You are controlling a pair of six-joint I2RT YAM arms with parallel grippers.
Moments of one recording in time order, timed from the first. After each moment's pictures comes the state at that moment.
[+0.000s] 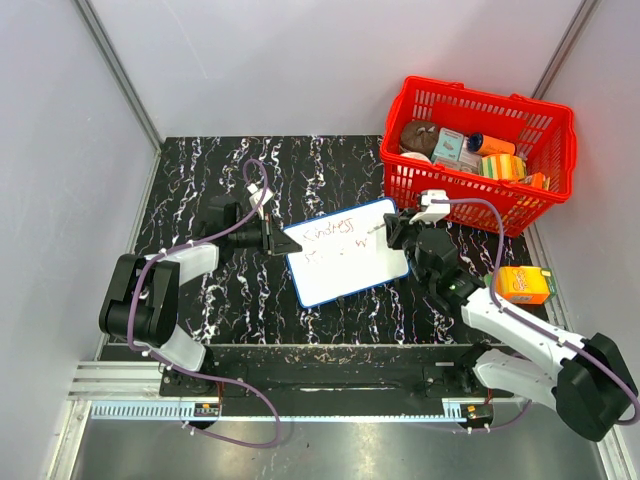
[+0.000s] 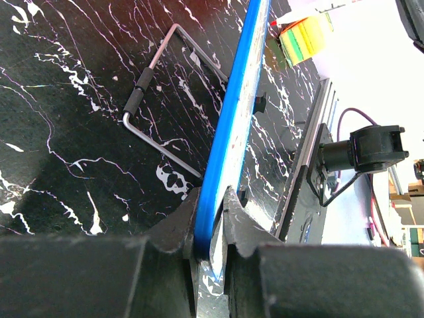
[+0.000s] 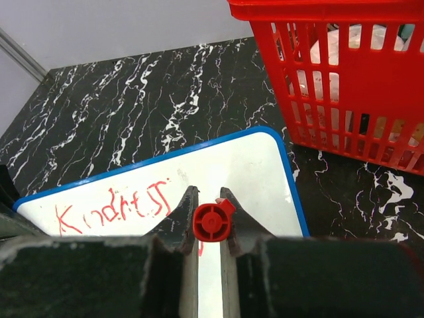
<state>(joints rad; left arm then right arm) -0.19 1.57 0.71 0.27 0.99 -0.37 0.66 1.03 0.57 0.38 0.43 0.36</state>
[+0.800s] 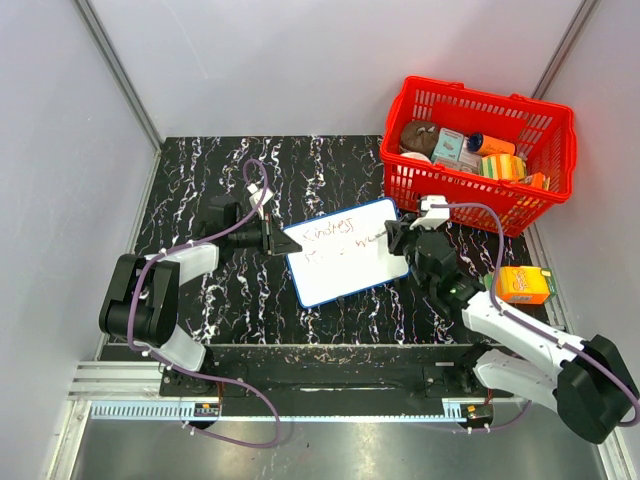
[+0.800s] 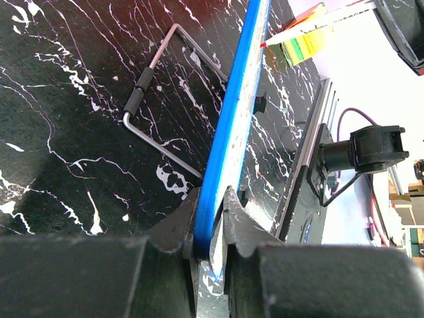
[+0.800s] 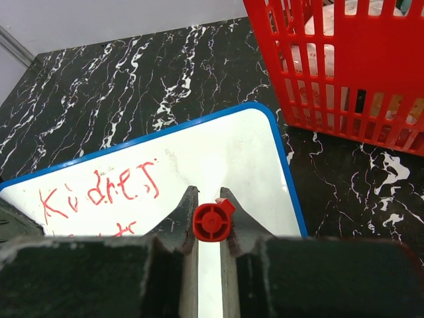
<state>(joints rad) -0.19 1.57 0.71 0.27 0.99 -0.37 0.66 1.03 0.53 0.36 0.43 0.37</state>
